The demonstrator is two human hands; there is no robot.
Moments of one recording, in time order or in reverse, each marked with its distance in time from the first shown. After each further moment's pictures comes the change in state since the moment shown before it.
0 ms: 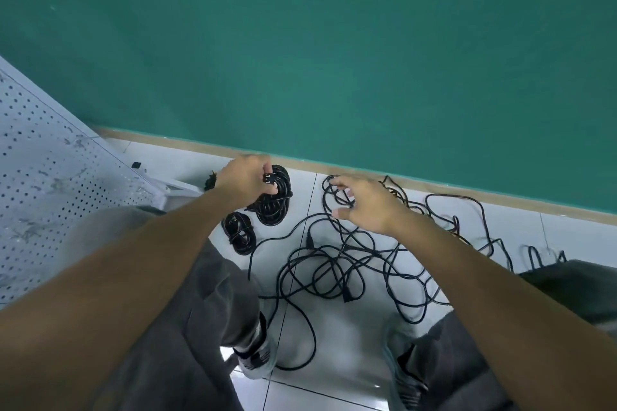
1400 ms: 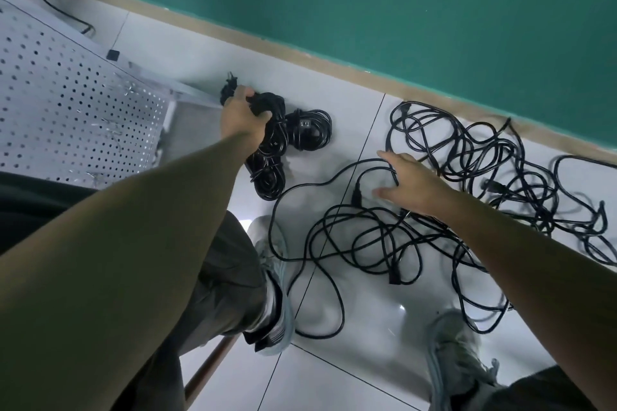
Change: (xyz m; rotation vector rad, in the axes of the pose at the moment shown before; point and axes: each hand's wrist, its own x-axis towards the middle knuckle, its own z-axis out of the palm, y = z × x) left_hand 0.138 -0.176 0.164 -0.309 0.261 -0.587; right_hand 0.190 0.143 0.157 -0.042 -0.325 0.113
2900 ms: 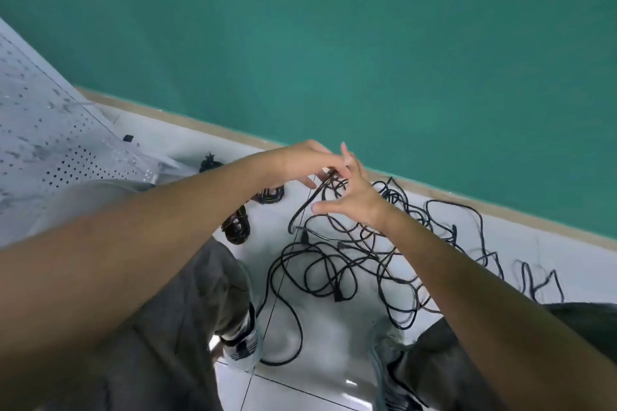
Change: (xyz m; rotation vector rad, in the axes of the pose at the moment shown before) left_hand -0.220 0.196 -0.154 -0.173 -0.925 0.478; right_hand -0.185 -0.123 -0.079 0.389 0.287 -0.080
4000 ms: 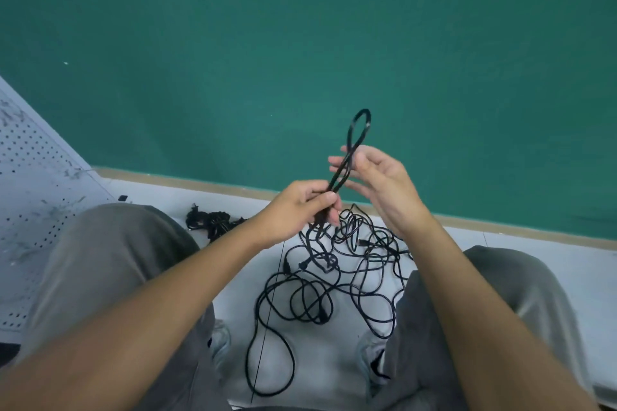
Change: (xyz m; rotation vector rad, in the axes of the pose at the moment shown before) left_hand -0.118 0.063 0.088 -0.107 0.112 0.452; right_hand -0.182 -0.078 -0.084 0.718 0.302 -0.382
